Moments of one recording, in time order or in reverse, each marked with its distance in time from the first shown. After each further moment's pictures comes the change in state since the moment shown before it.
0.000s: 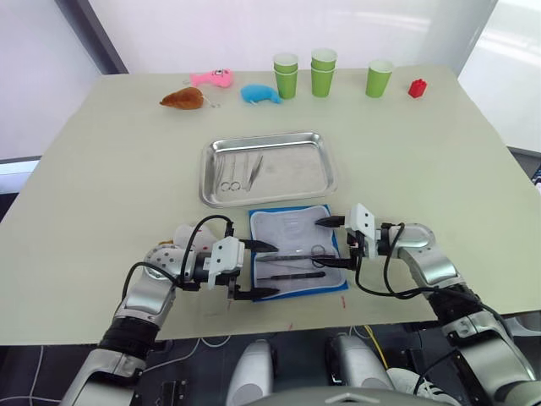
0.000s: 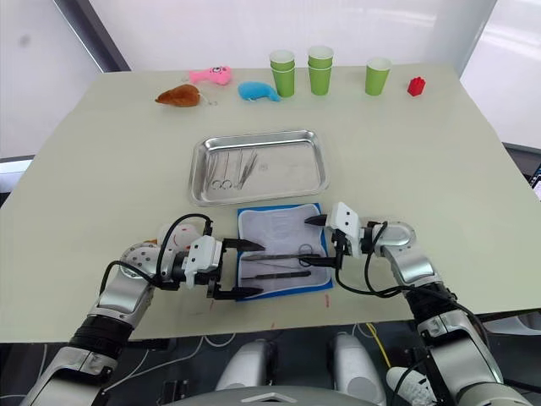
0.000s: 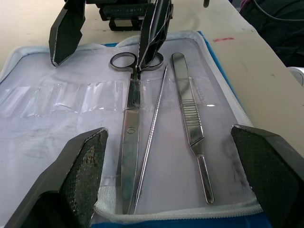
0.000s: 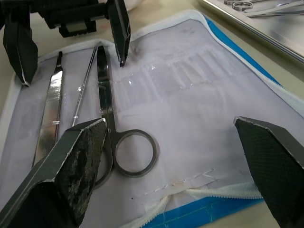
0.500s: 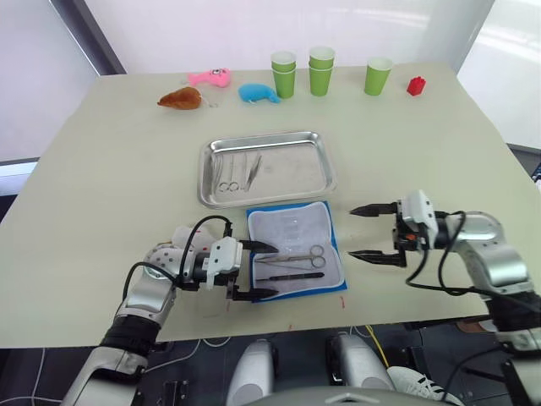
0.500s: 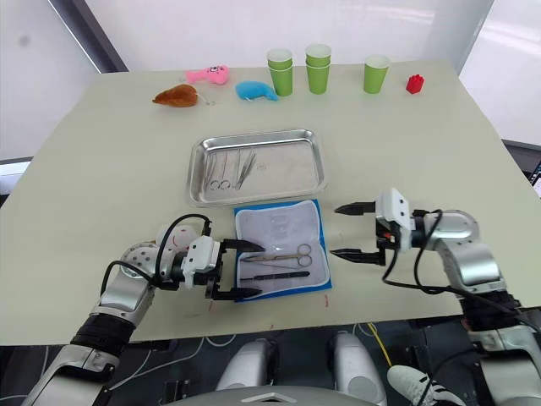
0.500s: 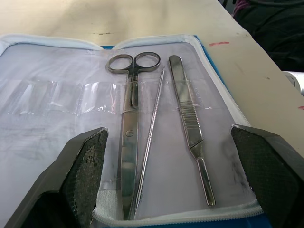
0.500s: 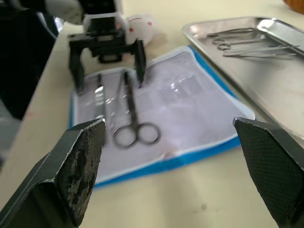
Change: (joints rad) left arm -0.022 -0.008 -0.002 0.060 -0.022 -0.033 -0.048; right arm 0.112 -0.301 -0.164 -0.319 0.224 0.120 0.195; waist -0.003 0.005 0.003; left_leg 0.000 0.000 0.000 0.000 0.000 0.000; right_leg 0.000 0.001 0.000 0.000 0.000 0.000
